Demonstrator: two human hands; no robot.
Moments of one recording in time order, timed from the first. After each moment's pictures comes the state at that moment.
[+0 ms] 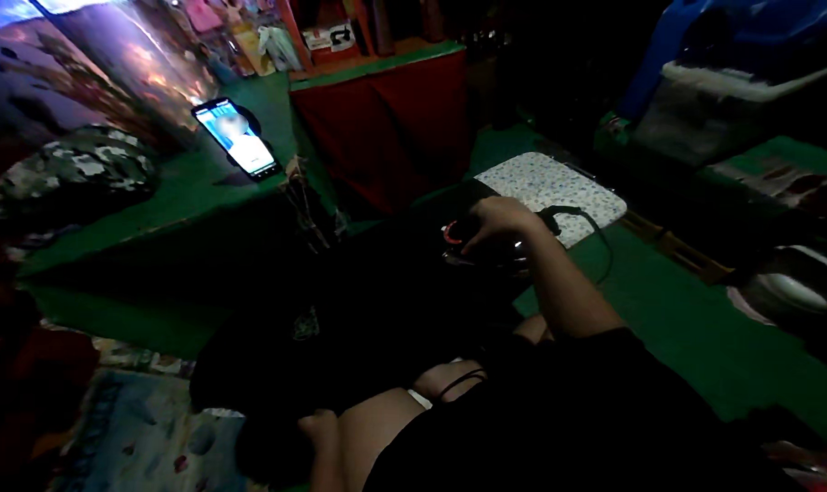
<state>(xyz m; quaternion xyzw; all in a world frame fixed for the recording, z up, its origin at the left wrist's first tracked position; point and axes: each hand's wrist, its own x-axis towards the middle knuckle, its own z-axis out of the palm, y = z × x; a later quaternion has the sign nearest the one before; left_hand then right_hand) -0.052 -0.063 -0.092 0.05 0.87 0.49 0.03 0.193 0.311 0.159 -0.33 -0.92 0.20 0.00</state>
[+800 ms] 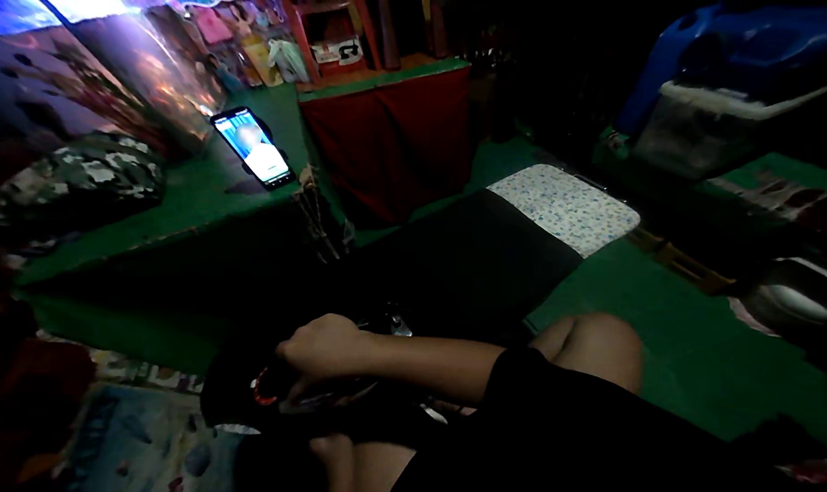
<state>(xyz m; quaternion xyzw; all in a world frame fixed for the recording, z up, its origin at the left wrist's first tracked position) -0.035 -0.065 -0.067 0.03 0.85 0.52 0.06 -0.007 0.086 0.159 0.01 -0.98 0.20 -0.01</state>
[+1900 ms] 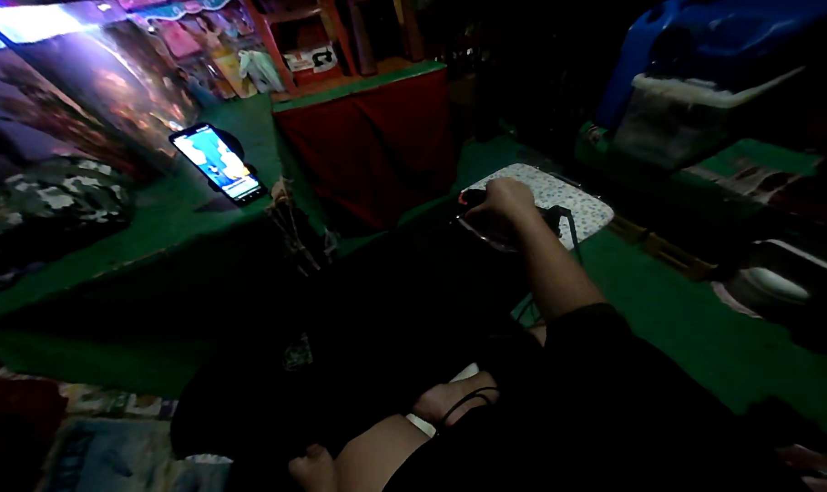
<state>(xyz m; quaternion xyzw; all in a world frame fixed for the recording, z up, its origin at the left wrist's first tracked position) -0.029 -0.059 -0.051 0.03 0.89 0.45 0.04 0.190 0.360 0.161 -0.56 -0.80 0.18 0.09</state>
